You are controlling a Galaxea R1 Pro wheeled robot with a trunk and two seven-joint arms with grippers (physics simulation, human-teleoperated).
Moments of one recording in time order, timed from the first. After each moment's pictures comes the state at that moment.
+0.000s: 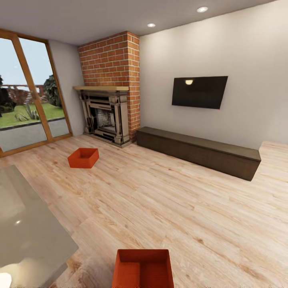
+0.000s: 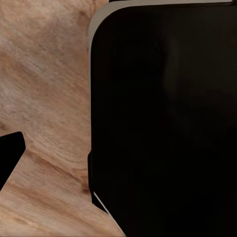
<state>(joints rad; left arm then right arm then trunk) 0.00 0.02 0.02 -0.07 0.02 -0.01 0.02 -0.15 -0.04 1.21 0.03 -1.00 -0.04 0.05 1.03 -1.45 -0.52</state>
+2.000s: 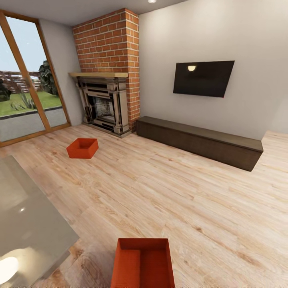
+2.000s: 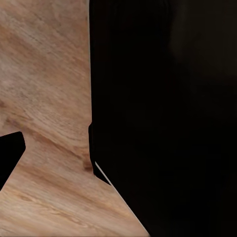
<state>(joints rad) 0.00 0.02 0.02 -0.07 0.01 -0.01 0.02 -0.15 -0.04 1.20 0.03 -1.01 -0.04 0.05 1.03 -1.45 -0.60</state>
